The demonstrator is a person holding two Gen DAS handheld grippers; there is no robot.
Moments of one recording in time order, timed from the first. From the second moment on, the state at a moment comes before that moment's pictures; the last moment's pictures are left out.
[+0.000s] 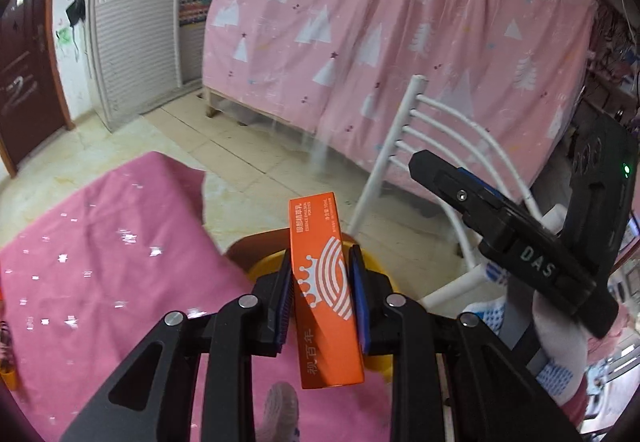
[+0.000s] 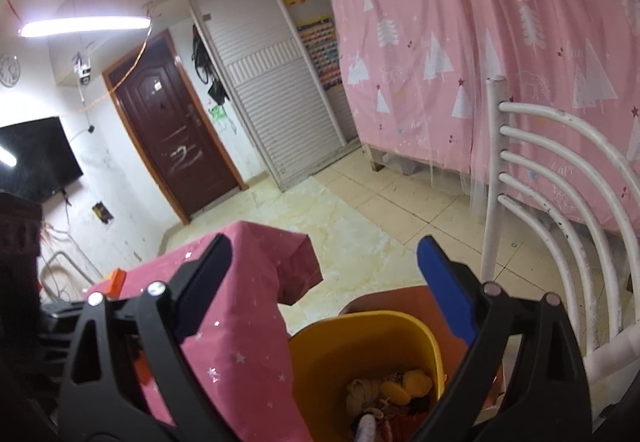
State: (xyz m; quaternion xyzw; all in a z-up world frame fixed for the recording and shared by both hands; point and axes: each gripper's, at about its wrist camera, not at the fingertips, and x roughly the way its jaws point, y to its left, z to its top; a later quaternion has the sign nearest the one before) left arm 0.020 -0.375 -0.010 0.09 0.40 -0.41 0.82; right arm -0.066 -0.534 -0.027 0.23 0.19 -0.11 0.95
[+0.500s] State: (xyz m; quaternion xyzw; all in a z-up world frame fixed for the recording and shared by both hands) left arm 0.016 -0.384 -0.025 0.09 0.40 -0.39 0.82; right arm -0.062 -0.537 -0.035 0.23 0.20 -0.12 0.94
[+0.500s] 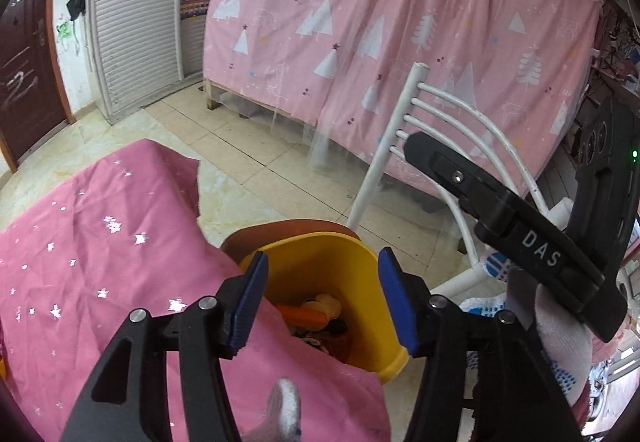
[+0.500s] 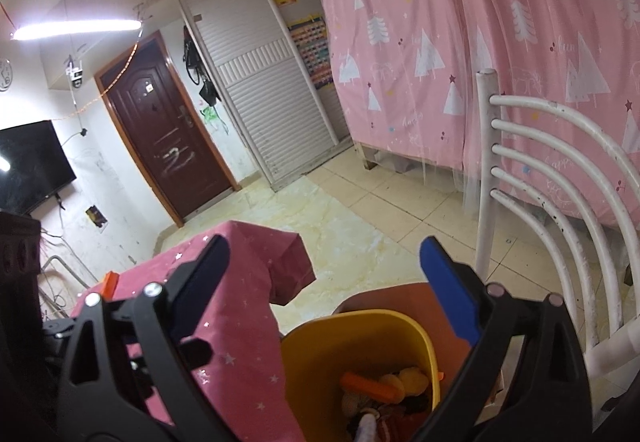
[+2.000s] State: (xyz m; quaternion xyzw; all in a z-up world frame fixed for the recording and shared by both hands) left arm 0.135 -0.095 0.011 -0.01 0.37 -0.19 0.91; right arm 0.066 -0.296 -0.012 0.08 0.30 0.05 0.95
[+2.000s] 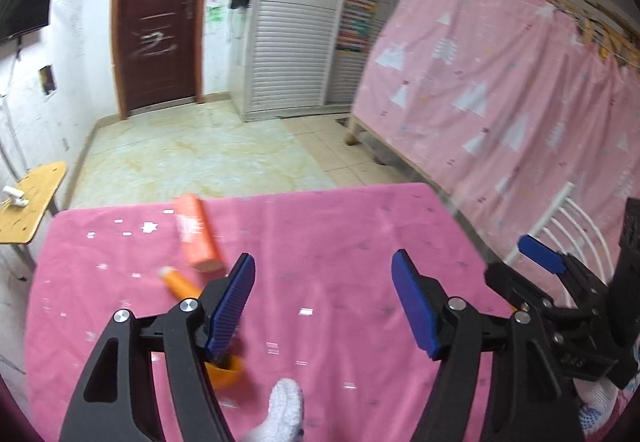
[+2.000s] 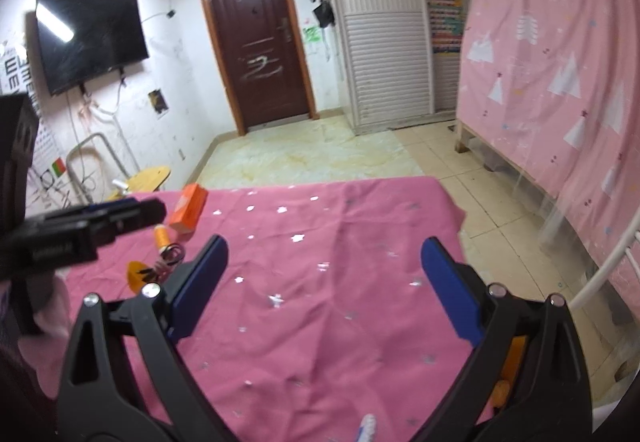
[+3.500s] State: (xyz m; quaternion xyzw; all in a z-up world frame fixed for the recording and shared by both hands) left arm 0.113 0.009 -0.070 0.04 0.45 -0.23 0.86; right arm 0.139 -0.114 -0.060 -0.03 0.42 0.22 0.88
